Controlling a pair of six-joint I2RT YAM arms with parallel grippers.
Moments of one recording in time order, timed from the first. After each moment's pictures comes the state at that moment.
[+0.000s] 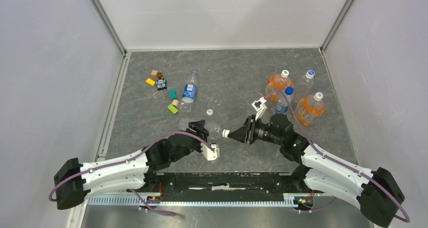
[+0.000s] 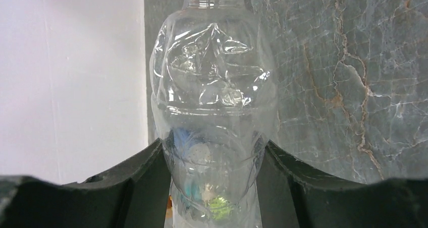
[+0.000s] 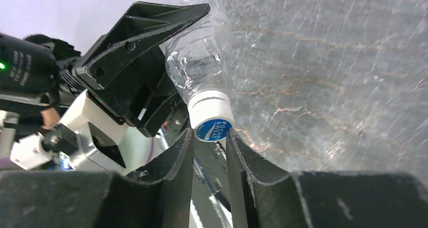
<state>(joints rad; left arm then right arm) -1.10 0.83 0.38 0.04 -0.24 0.99 0.76 0.88 0.41 0.23 -0.36 0.72</state>
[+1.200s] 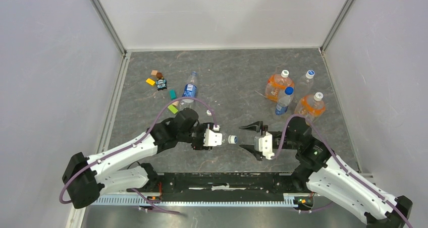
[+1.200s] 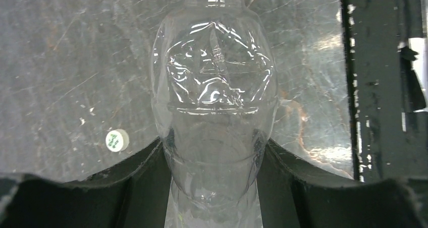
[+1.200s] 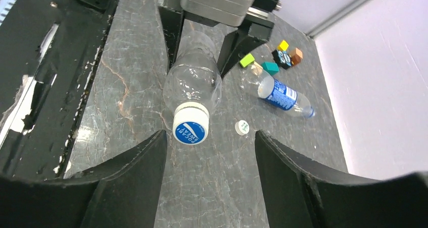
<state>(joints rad) -0.89 1.04 0.68 -0.36 0.35 0.75 0.76 0.59 0.51 -0.15 -0.67 -0.74</state>
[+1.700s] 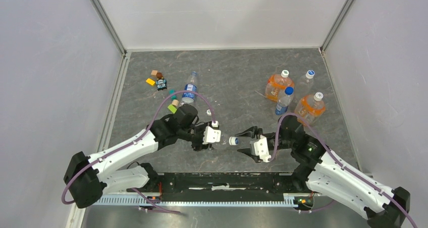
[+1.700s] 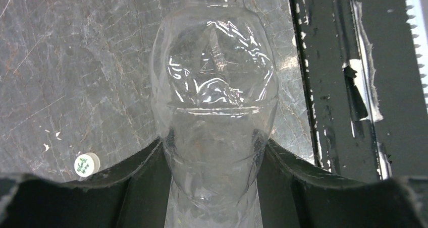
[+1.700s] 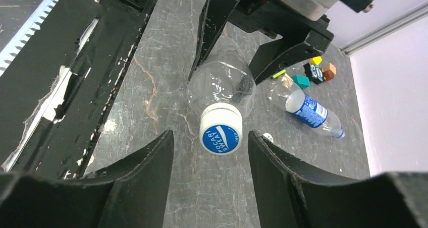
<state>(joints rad) -0.83 1.07 0.72 -0.42 0.56 0.71 0.79 0.67 0.52 -0.19 -0.77 -0.84</state>
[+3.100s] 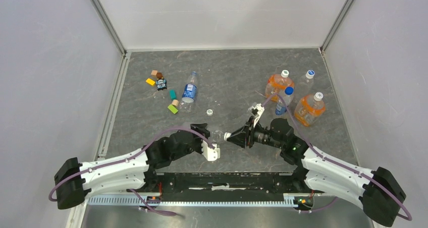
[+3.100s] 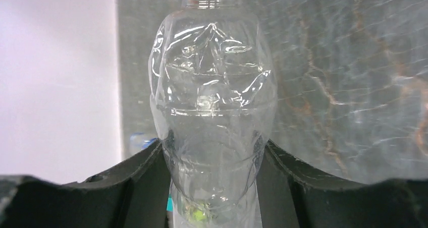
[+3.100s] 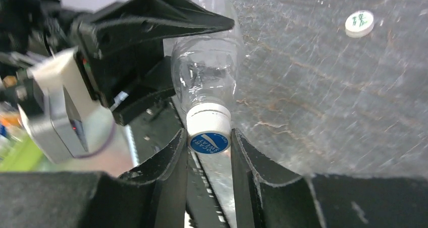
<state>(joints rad) -1.08 0.86 0.44 -0.08 -0.11 0.89 0.82 0.86 0.35 0.32 -0.37 0.44</state>
